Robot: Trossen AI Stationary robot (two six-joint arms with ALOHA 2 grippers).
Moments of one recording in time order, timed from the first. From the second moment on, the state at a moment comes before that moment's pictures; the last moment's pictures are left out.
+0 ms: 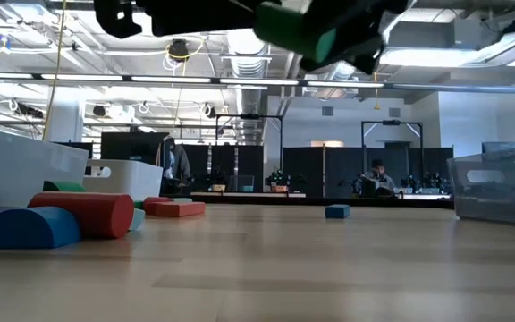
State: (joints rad) left arm -0.36 1.51 0.93 0.26 -0.26 0.70; right arm 0.39 1.68 1.22 -0.33 0.13 0.58
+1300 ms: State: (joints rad) left arm -0.35 1.51 0.93 0.18 -0.13 0.69; right arm 0.33 1.72 1.22 -0.16 0.04 0.47
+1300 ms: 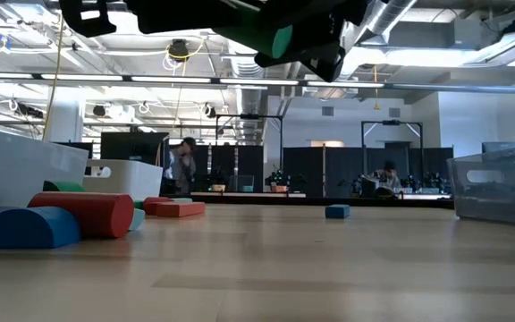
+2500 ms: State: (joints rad) left arm -0.57 0.95 0.93 -1.12 -0.29 -0.41; right arm 0.47 1.71 1.22 -0.74 0.06 0.47
